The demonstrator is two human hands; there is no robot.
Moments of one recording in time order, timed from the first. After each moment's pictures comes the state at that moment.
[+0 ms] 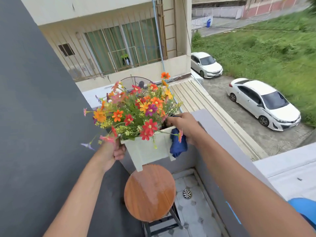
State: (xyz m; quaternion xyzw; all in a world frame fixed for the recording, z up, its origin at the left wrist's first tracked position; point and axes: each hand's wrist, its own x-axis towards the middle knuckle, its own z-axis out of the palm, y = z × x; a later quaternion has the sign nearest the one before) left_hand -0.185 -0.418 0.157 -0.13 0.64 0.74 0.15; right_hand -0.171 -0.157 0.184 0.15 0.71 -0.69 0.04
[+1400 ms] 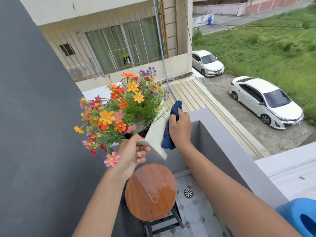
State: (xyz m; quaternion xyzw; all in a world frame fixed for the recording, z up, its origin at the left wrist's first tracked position) left_hand -0.132 -0.346 0.194 -0.15 0.65 0.73 0.16; right_hand -0.196 -0.185 0.137 0.18 0.79 -0.55 -0.22
